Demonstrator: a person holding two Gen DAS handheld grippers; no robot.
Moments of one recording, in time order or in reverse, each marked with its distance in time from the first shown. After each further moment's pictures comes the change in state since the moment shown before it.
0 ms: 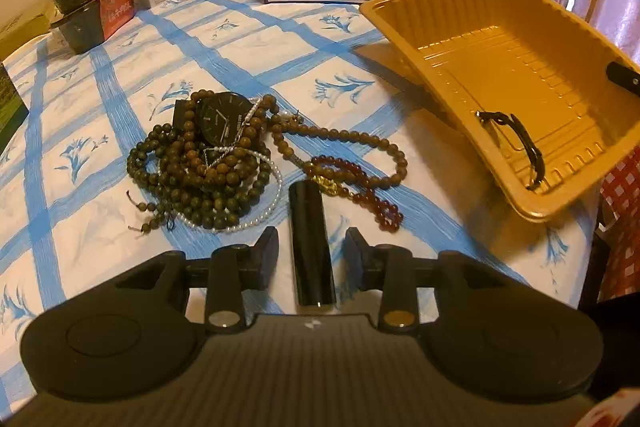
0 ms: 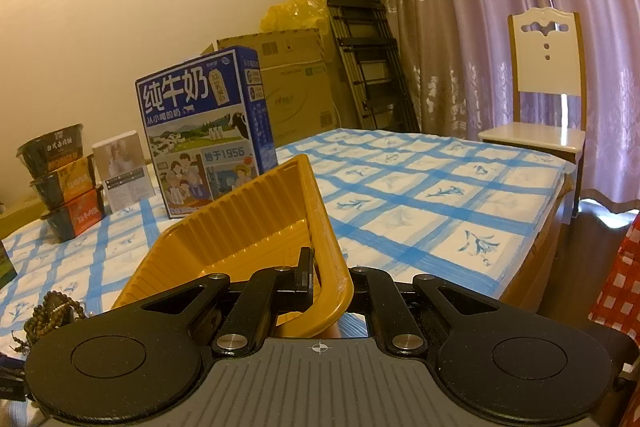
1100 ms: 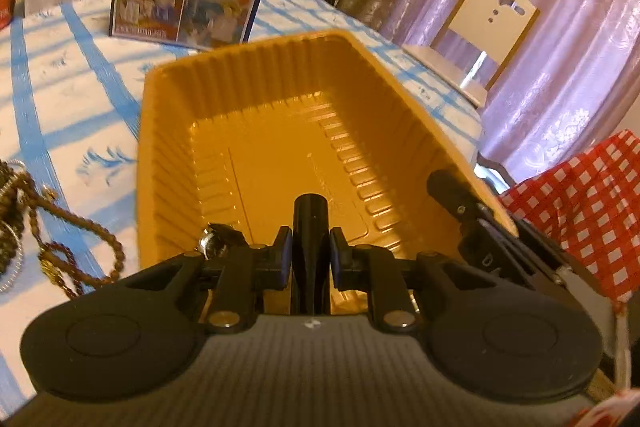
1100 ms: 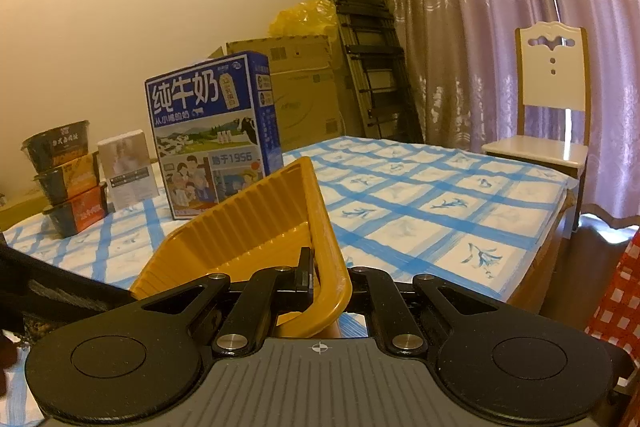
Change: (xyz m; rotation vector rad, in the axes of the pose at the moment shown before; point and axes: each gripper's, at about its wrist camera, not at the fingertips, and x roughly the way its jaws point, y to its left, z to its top) left arm 0.008 -0.120 0.067 -0.130 -0.063 -0.359; right arm -0.002 0.008 0.002 -0.036 -0.019 0.003
